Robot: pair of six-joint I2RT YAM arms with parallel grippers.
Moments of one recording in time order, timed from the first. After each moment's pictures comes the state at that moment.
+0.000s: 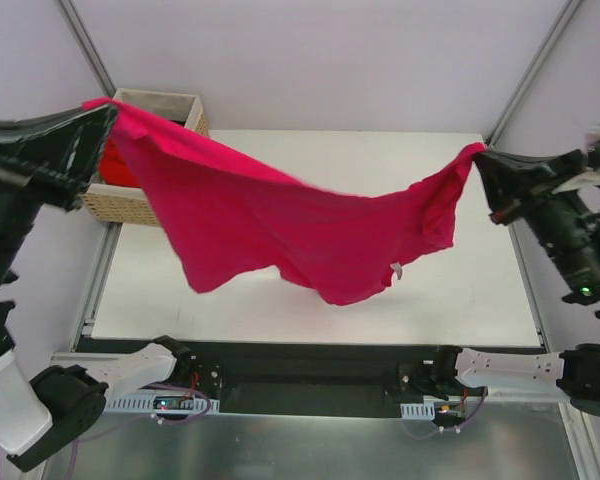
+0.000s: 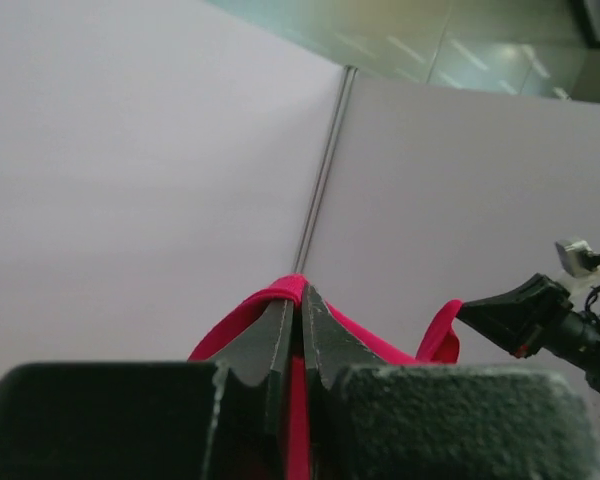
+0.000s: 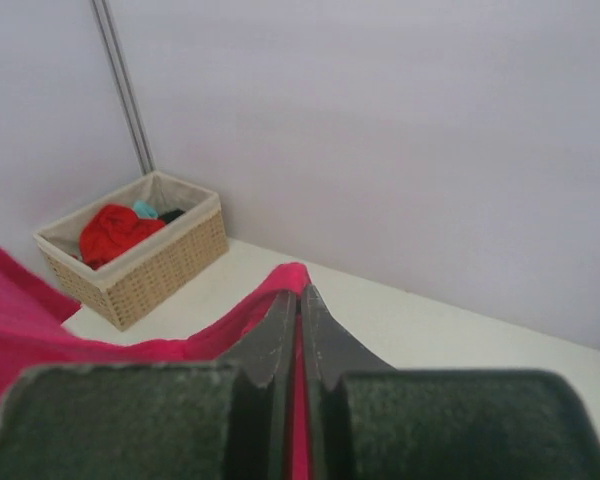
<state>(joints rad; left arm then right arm) -0.50 1.06 2.24 -0.64 0.14 -0.38 1.20 0.94 1.87 -0.69 0.72 -0.16</state>
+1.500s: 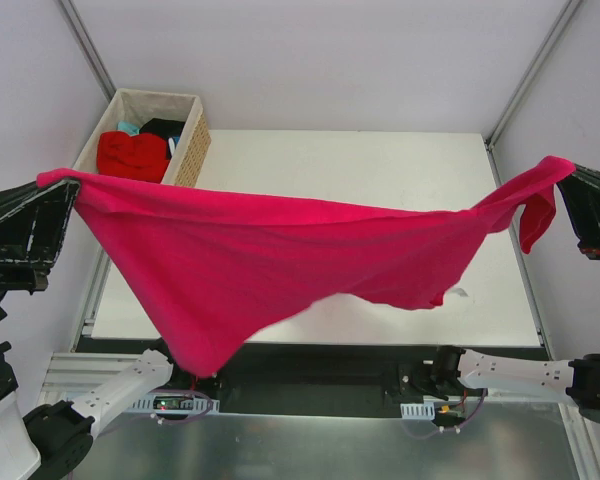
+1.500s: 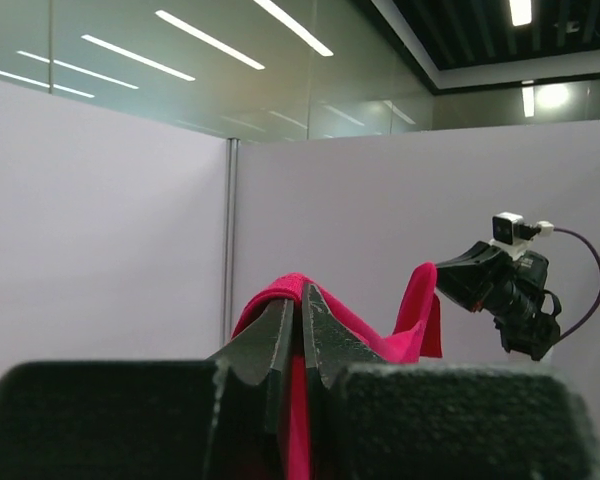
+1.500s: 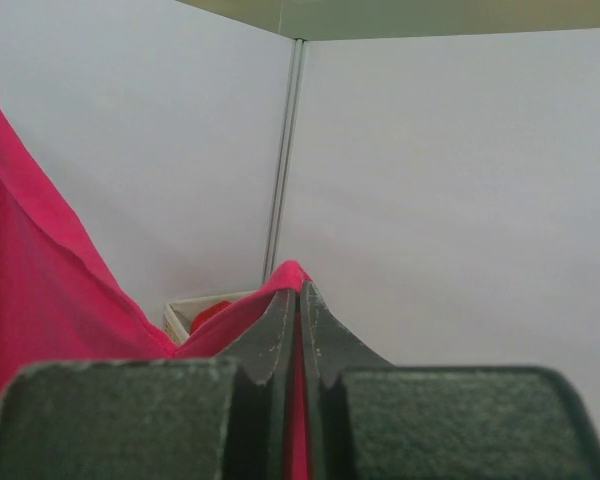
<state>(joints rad) -0.50 0.76 1.87 -0.23 0.35 -0.45 1.20 0.80 1.99 -0.61 0.21 -0.33</state>
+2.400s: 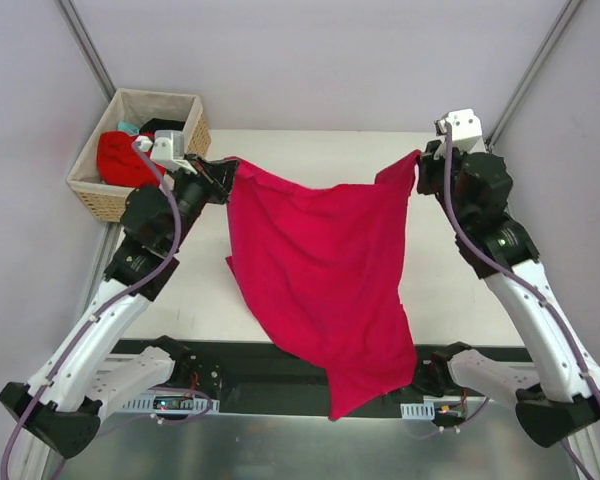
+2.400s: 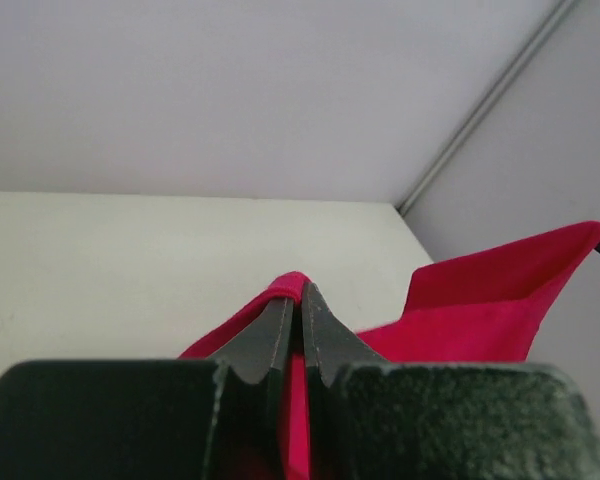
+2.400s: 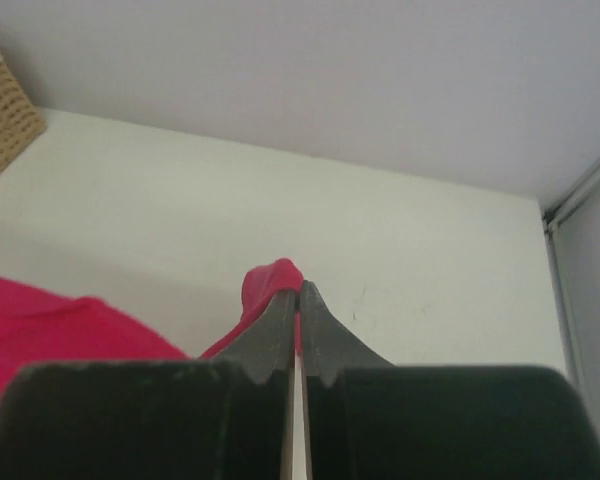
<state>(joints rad) -0.49 0.86 1.04 -0.03 -0.05 -0.41 0.51 1.00 1.32 -0.37 0.25 -0.08</state>
